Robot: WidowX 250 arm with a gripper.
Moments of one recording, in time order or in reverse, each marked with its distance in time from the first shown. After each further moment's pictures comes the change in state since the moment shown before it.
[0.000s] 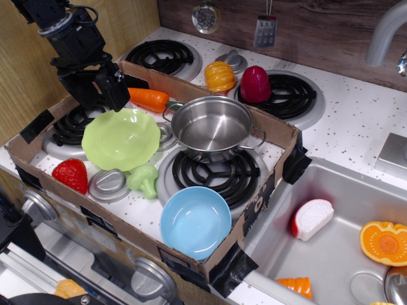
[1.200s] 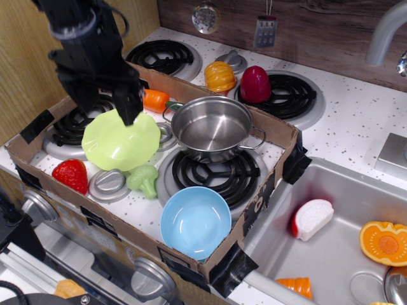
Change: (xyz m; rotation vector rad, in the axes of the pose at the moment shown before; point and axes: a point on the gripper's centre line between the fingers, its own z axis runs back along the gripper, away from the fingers) arm -0.039 -0.061 0.025 0.305 -0.108 0.024
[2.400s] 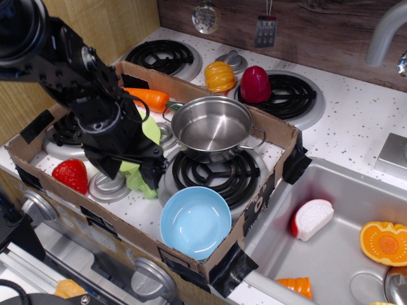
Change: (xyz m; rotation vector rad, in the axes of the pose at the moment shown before) arm -0.034 -0.029 -0.064 -0.062 -0.034 0.085
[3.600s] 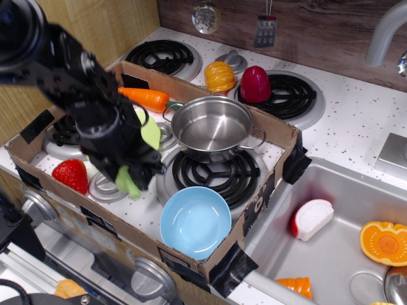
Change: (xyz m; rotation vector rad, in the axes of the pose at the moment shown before) arm 0.001 0.003 0.012 0.046 0.008 -0.032
